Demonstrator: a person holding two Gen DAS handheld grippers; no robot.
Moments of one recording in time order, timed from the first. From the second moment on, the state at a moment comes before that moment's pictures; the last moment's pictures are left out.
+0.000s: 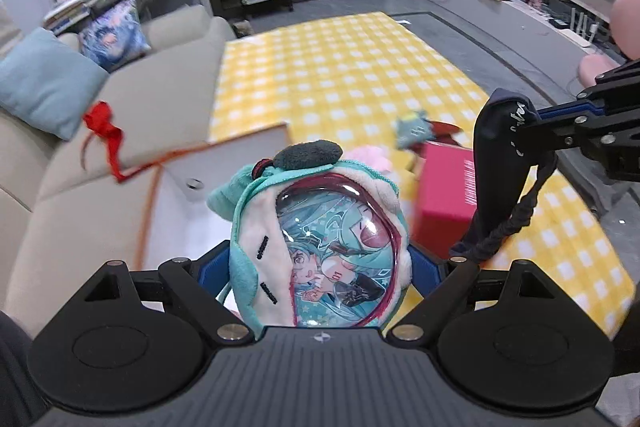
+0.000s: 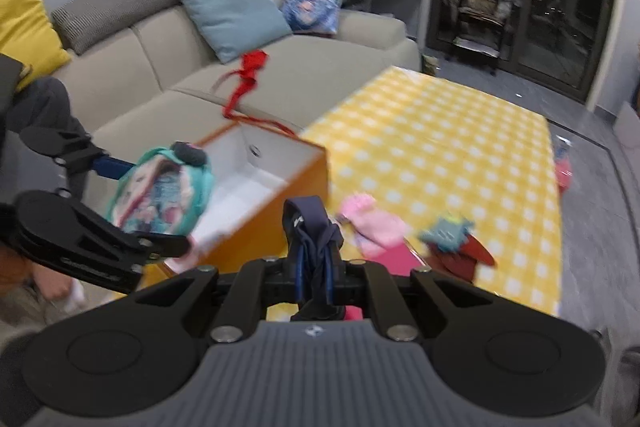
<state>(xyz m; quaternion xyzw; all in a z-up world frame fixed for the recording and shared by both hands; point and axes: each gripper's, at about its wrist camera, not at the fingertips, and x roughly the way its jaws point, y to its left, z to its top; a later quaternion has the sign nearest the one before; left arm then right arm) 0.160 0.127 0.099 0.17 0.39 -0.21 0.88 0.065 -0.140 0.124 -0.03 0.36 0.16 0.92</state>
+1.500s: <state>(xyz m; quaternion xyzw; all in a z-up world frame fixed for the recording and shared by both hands) 0.291 0.200 -0.037 0.23 0.50 -0.18 0.81 0.265 0.035 -0.002 -0.10 0.49 0.22 0.84</state>
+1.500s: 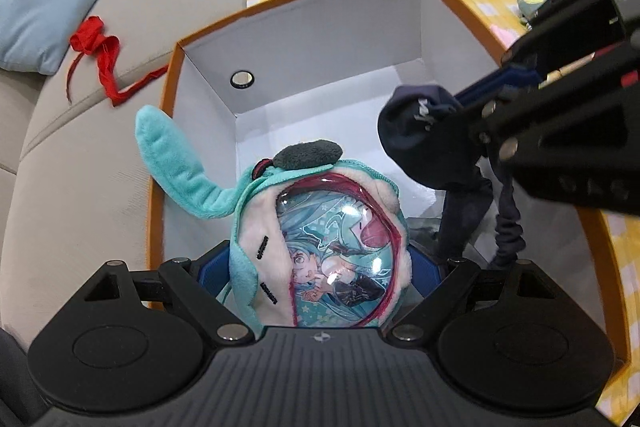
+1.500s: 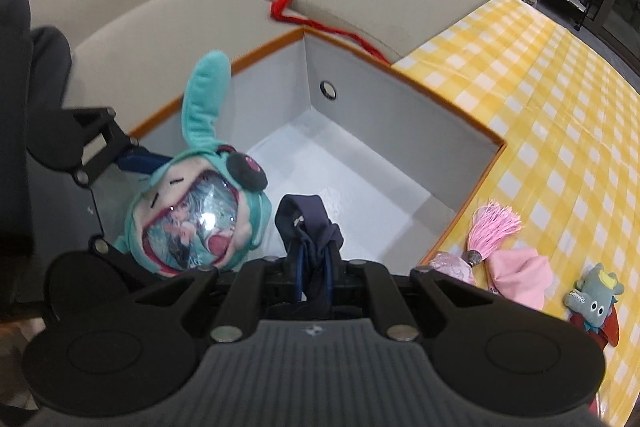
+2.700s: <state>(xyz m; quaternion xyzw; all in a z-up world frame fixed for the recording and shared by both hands) 0.312 0.207 -0.034 0.21 0.52 -0.14 0.81 0.264 0.046 -0.003 -0.22 0.45 0.21 0.84</state>
